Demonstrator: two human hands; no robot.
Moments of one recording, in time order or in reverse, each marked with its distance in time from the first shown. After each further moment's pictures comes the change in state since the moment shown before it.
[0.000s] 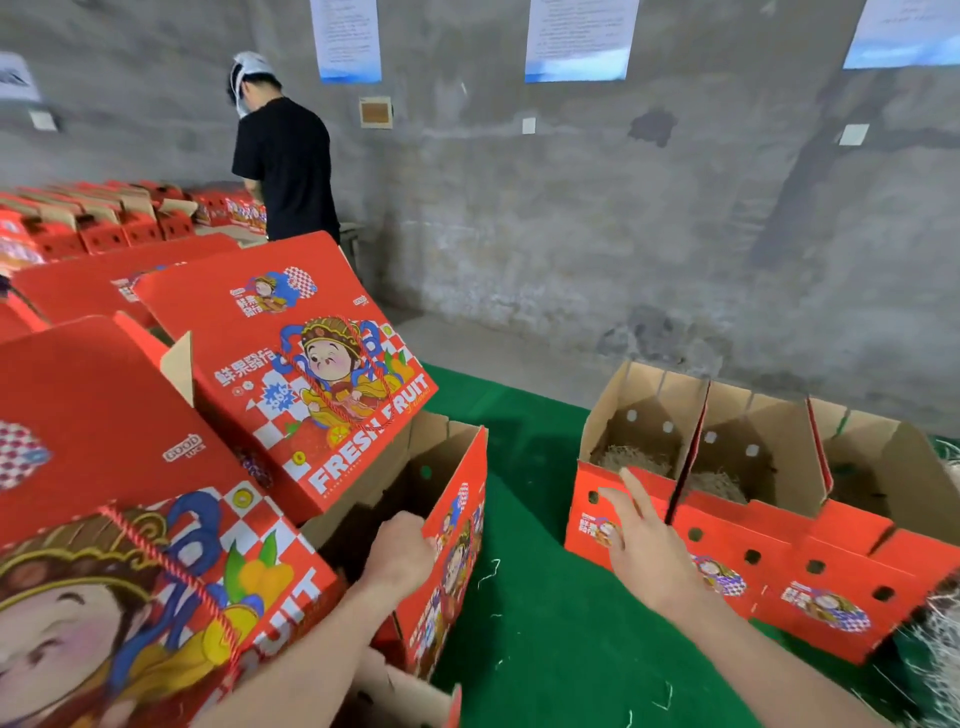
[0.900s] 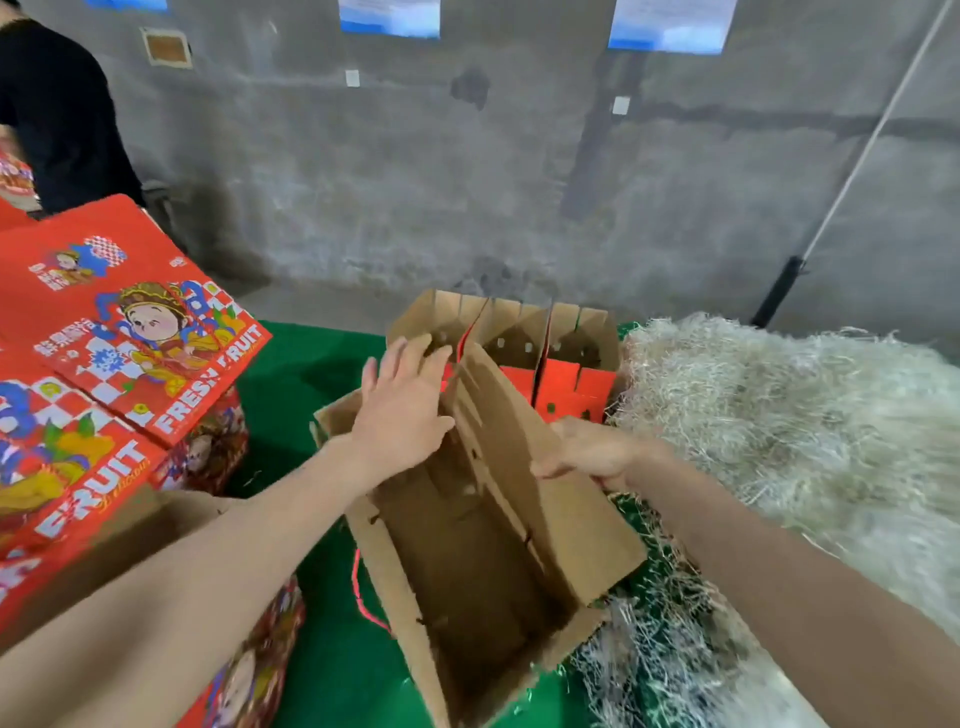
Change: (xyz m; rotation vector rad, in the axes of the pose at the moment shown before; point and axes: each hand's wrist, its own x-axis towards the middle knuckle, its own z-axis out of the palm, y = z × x) left_hand -0.216 0.177 0.031 0.361 0.153 0.775; right_hand -0.226 0.064 -0.200 0.659 -0.538 0.359
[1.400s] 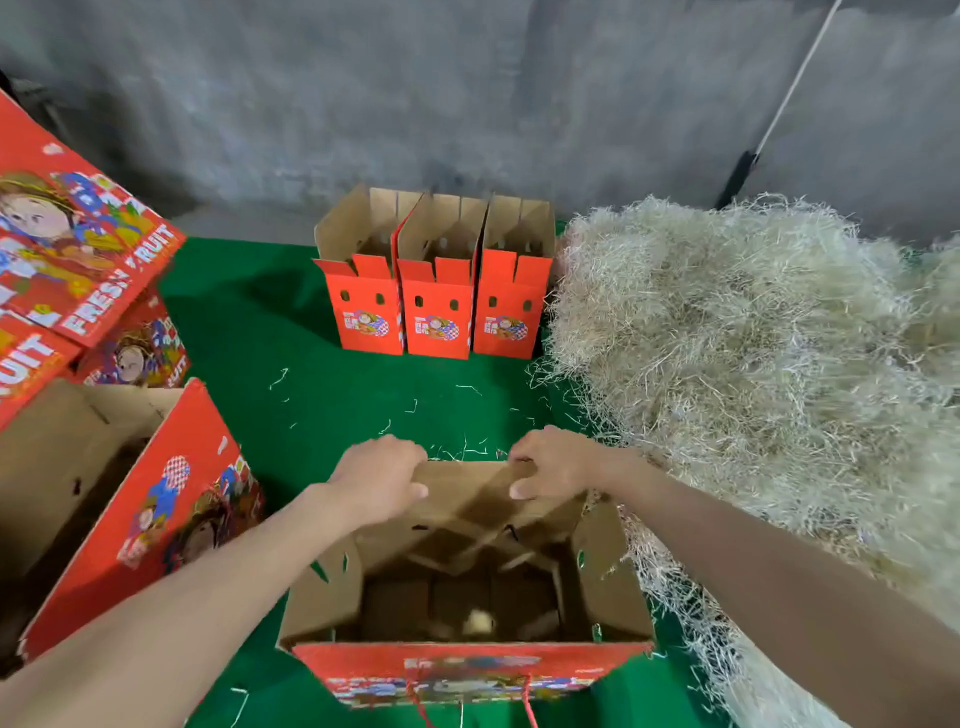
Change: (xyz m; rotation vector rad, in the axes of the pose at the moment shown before) left_hand -0.130 0.047 0.095 0.072 -0.523 0.136; right_hand -0.060 0.123 0.071 -0.745 -0.085 -0.115
